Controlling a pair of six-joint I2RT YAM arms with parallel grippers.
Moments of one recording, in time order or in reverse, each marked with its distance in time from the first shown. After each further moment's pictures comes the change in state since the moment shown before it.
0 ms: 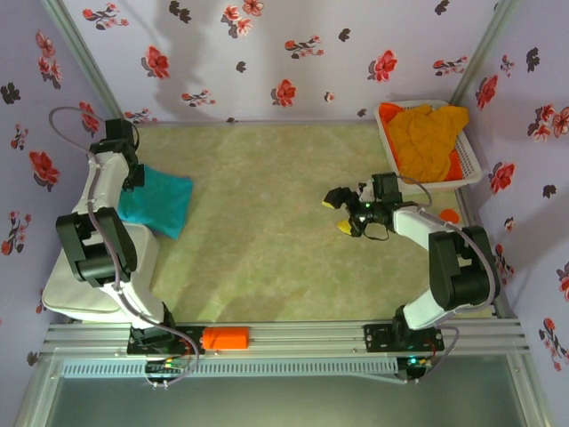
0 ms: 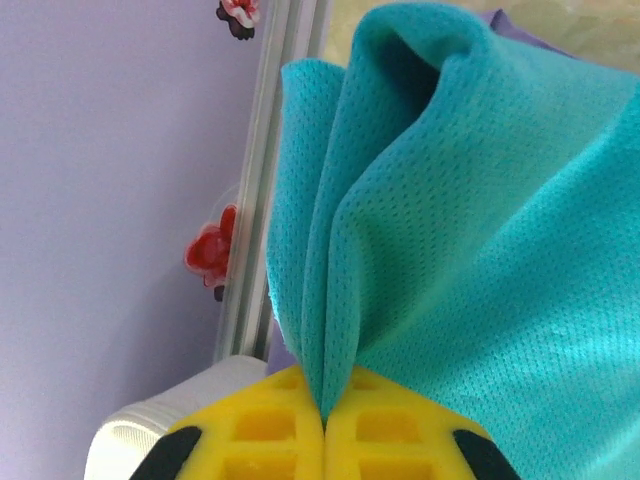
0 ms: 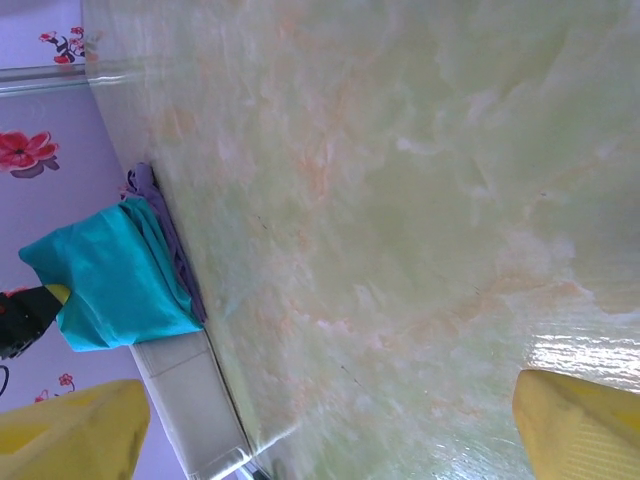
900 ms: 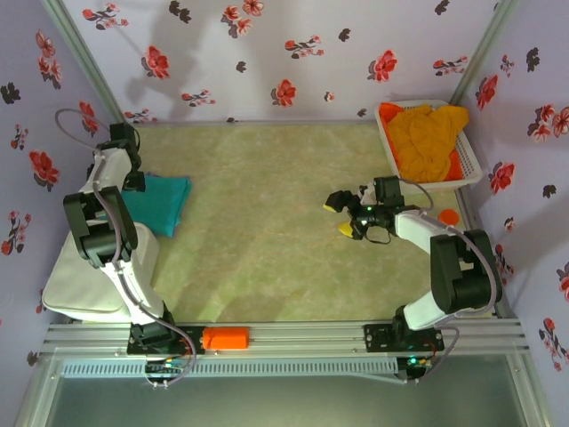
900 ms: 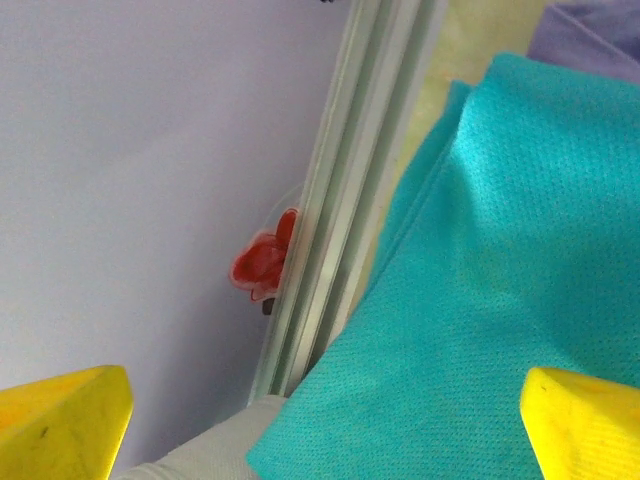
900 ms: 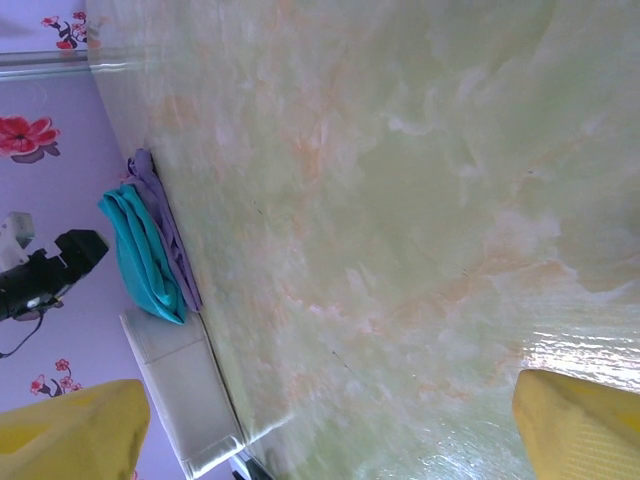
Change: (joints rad) left arm 0.032 0.187 0.074 0.053 -0.174 -0.053; right arm -0.010 -0.027 -0.034 0.004 -0.018 -0.035
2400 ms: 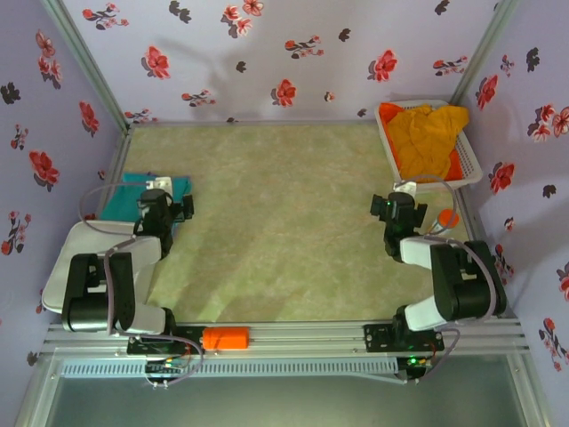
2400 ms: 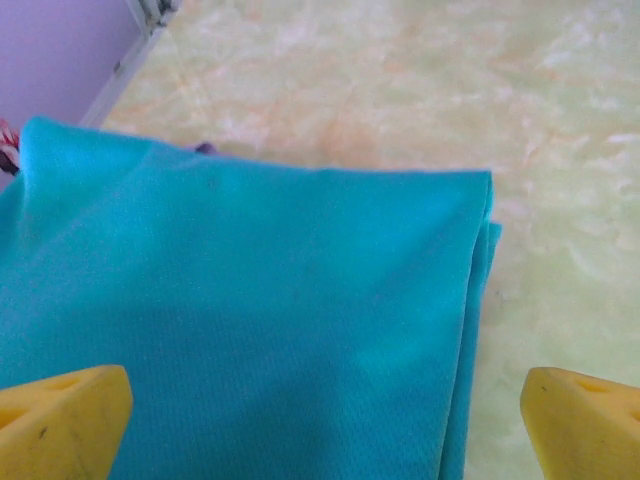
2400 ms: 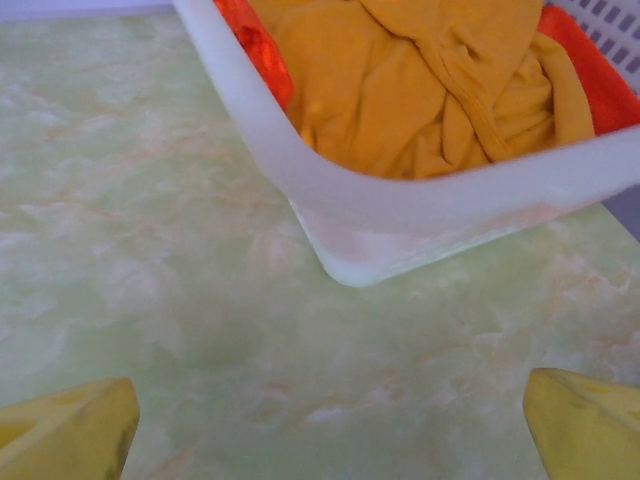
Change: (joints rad) left arm -0.223 -0.546 -1.105 1.256 0.401 -0.077; right arm -0.072 -0.039 -0.313 0.682 1.139 -0.777
